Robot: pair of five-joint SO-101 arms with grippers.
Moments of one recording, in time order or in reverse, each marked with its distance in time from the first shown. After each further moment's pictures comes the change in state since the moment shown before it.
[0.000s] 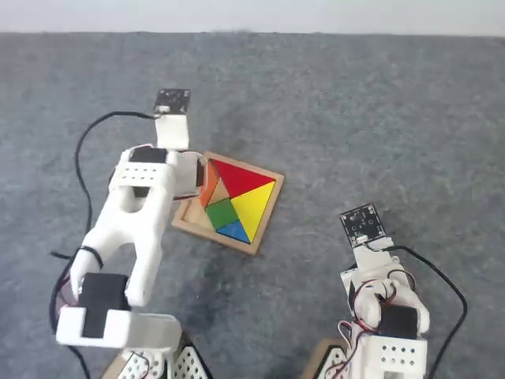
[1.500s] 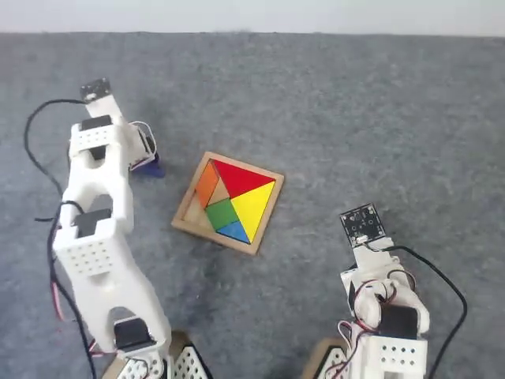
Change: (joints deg) left arm -15.9 37.5 -39.2 9.8 8.6; right arm 0.0 0.0 0.0 0.0 0.0
